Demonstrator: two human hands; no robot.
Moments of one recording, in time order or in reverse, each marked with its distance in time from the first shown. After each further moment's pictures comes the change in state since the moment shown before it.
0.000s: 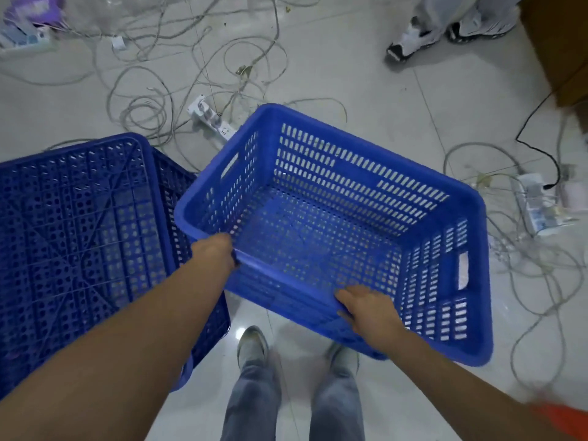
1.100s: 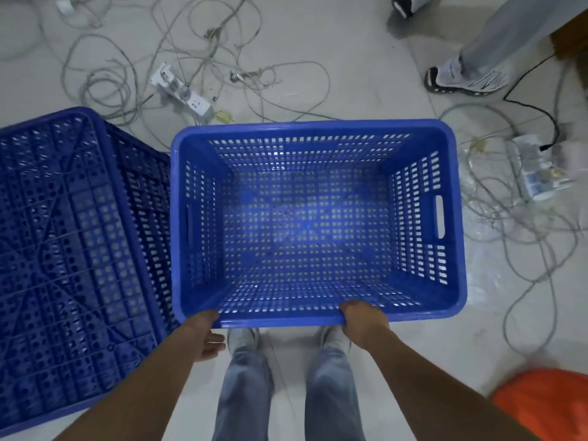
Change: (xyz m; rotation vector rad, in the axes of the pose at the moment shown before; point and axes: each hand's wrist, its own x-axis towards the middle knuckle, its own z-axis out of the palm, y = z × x) left_hand 0.030 -0.150 -0.061 0.510 -0.016 -0.332; right_hand -0.008 0.041 0.098 -0.027 -0.490 0.349
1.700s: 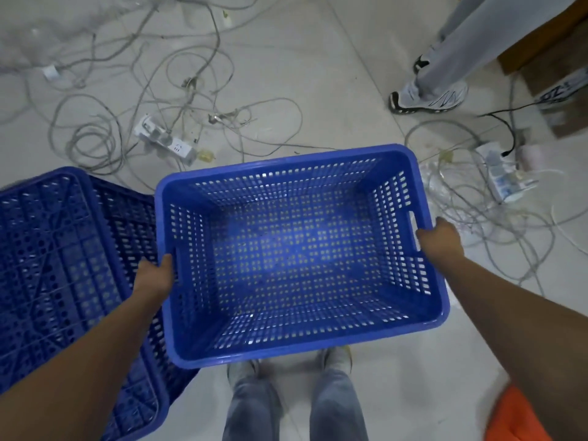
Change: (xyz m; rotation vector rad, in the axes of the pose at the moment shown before) left_hand -0.043 0.139 -0.032 0.374 0.403 0.536; right_hand -0.002 0.149 -0.143 0.953 0.622 0.501
